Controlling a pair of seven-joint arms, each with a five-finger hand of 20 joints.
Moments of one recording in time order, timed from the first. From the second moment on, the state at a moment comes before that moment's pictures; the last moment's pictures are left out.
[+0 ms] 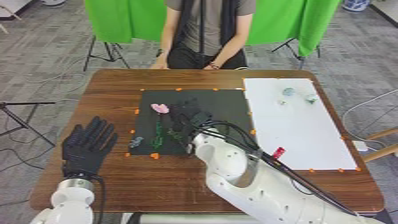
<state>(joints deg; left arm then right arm) 122.1 -60.8 -90.0 -119.3 6.2 19.6 19.6 -63.7 -68.0 29.3 -96.6 -137.7 1.7 28.4</state>
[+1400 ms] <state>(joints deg) 122.1 -60.7 -89.9 -119.3 5.4 20.3 19.8 -63.2 -68.1 27.1 -94.8 -139.9 5.8 29.1</state>
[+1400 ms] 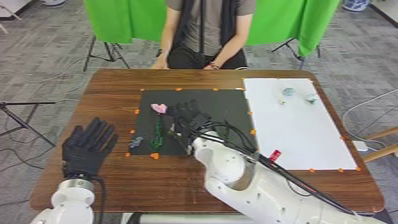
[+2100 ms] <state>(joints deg) 122.1 -60.8 -89.9 -119.2 5.4 20.6 19.6 -63.8 -68.0 28.7 -95.6 -140.3 5.7 28.3</state>
